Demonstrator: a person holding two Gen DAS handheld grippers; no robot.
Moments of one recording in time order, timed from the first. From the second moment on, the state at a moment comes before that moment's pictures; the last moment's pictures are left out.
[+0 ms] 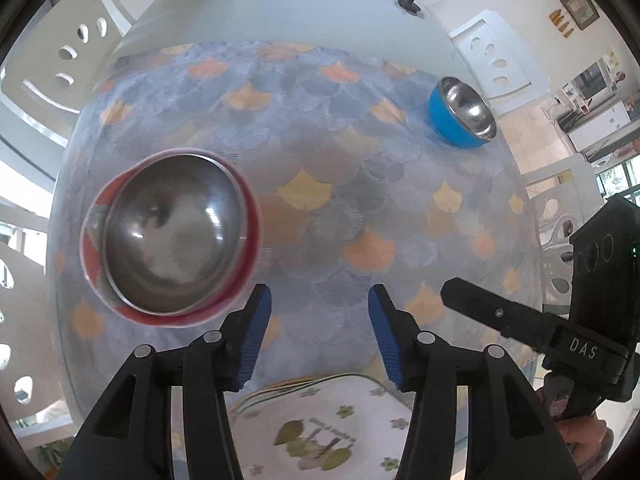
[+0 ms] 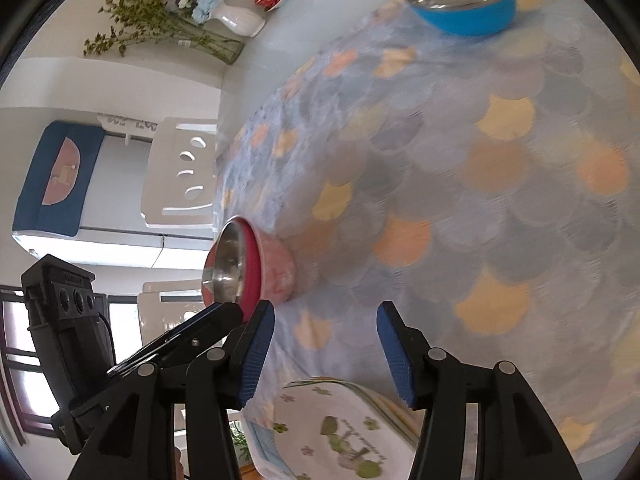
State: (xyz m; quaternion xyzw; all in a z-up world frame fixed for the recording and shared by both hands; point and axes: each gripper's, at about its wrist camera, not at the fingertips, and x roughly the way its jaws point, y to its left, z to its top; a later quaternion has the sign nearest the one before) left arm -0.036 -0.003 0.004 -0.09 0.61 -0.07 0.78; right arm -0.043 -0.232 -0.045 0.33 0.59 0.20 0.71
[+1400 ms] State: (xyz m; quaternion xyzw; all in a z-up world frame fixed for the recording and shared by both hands) left arm 0.105 -0.135 0.003 -0.09 0.59 -0.05 0.80; right arm 0.058 -0.400 -0.054 0.33 0.57 0.16 0.74
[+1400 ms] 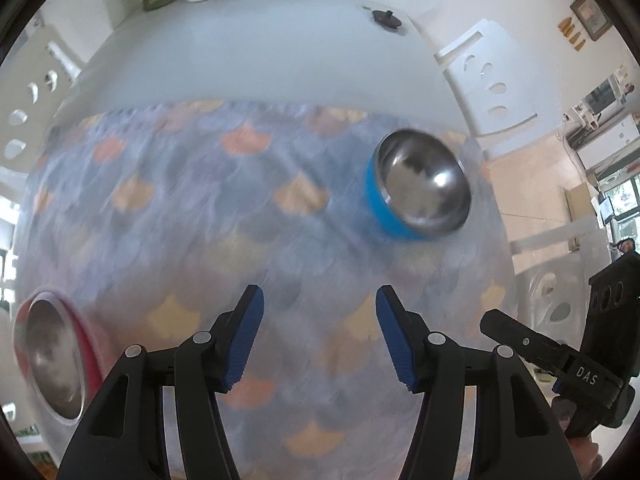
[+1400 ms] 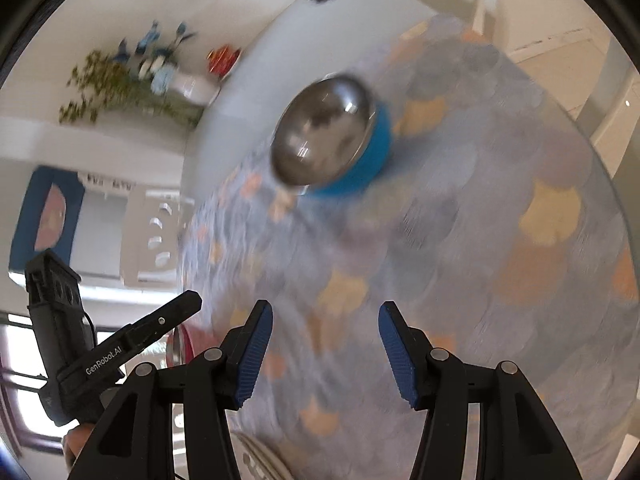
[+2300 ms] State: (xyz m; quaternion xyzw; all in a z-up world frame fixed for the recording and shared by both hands) left arm 0.202 -0.201 -0.082 -0.12 0.62 -0.08 0.77; right arm 0.170 -0.393 -0.114 0.33 0.55 0.13 0.75
